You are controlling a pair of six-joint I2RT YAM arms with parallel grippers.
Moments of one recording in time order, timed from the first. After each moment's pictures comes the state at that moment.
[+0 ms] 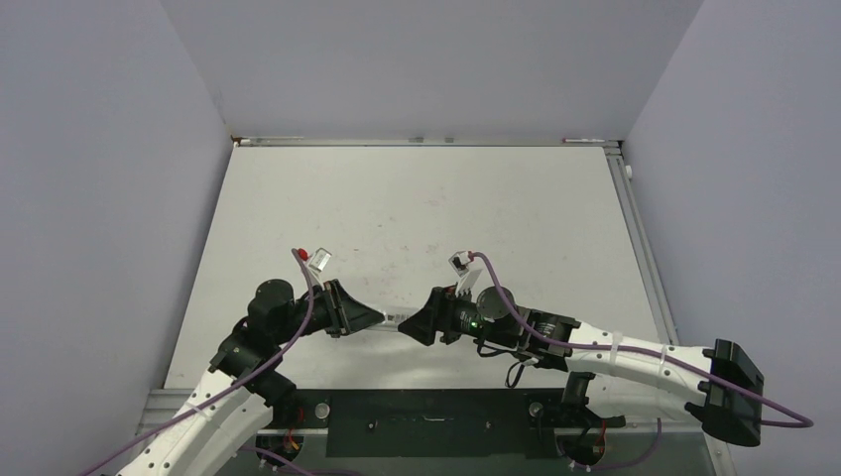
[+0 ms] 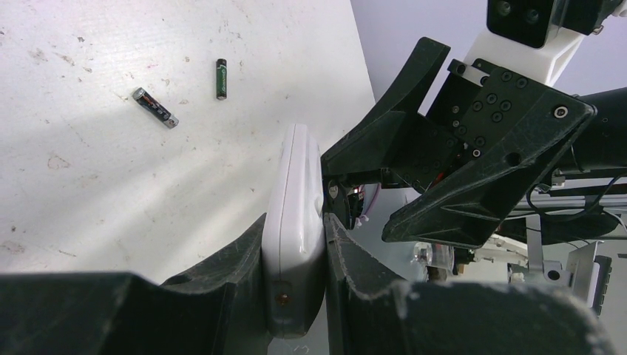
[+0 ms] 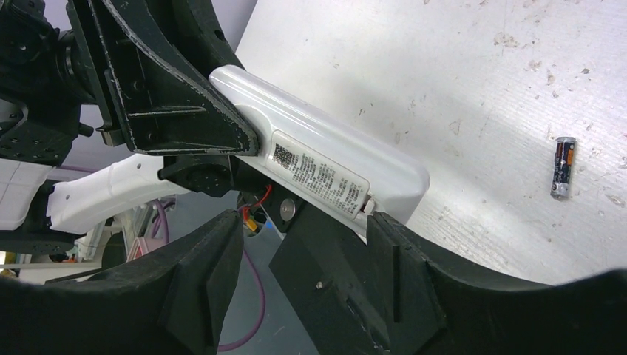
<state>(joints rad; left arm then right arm) -0.53 0.48 0.41 -0.25 0.51 -0.94 1.14 1.00 0.59 0.08 -0.01 0.88</state>
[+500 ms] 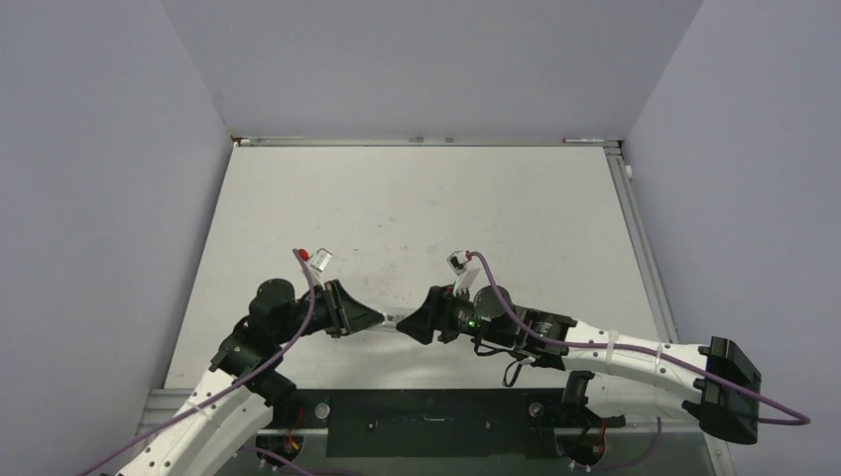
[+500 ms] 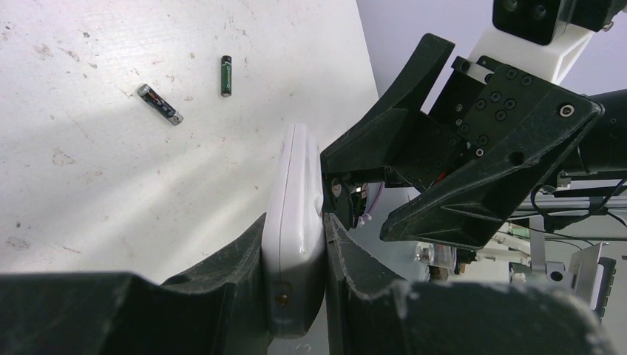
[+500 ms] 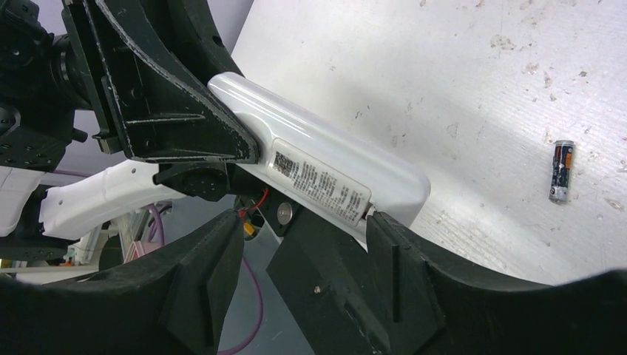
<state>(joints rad) -0.53 0.48 0.41 -0.26 0.51 -0.94 1.14 1.02 0.59 0.09 0.00 0.88</state>
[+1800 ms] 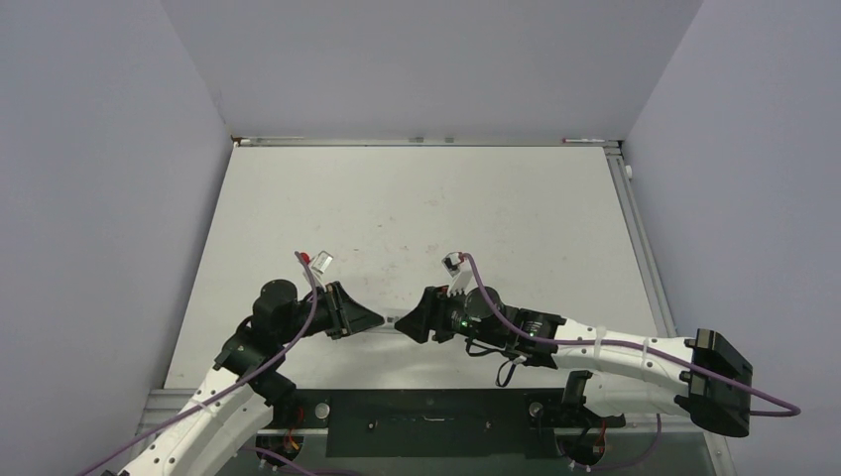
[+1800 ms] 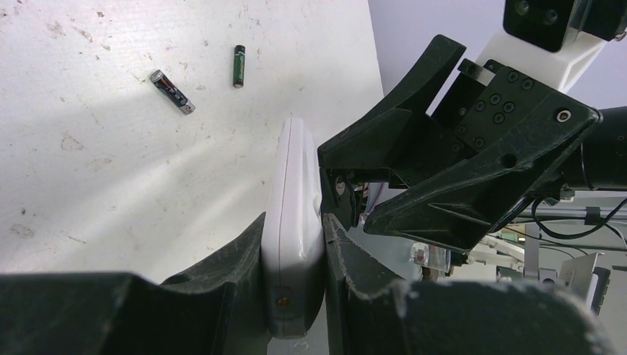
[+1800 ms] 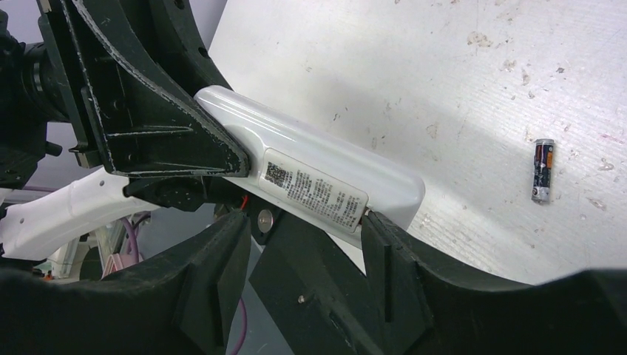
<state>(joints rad) -0.51 0.49 0.37 -0.24 0.53 -0.96 1.15 1.09 0.60 0.11 0.05 0.88</state>
